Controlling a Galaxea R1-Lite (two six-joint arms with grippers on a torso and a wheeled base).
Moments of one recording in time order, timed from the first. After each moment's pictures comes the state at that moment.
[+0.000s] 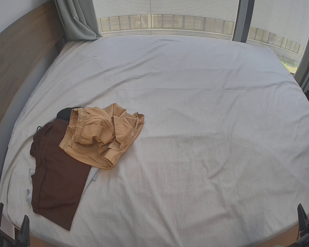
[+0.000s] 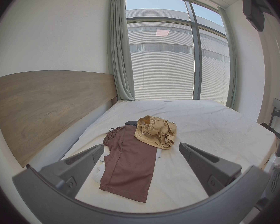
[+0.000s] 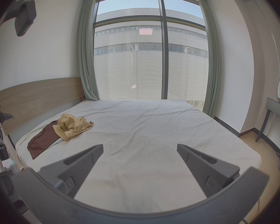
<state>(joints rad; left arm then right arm) 0.00 0.02 -0.02 0.00 0.04 0.01 0.00 0.02 -0.02 0.00 0.01 0.00</state>
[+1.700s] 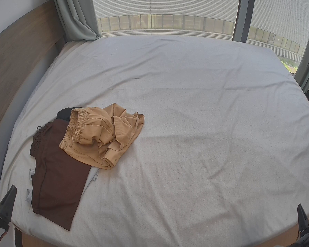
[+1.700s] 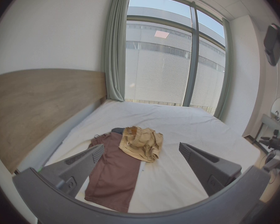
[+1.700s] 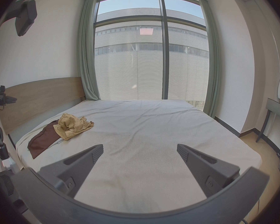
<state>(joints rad) -0.05 0.38 -0.26 -0.10 -0.04 -0.09 0.00 0.02 -0.02 0.00 0.01 0.00</state>
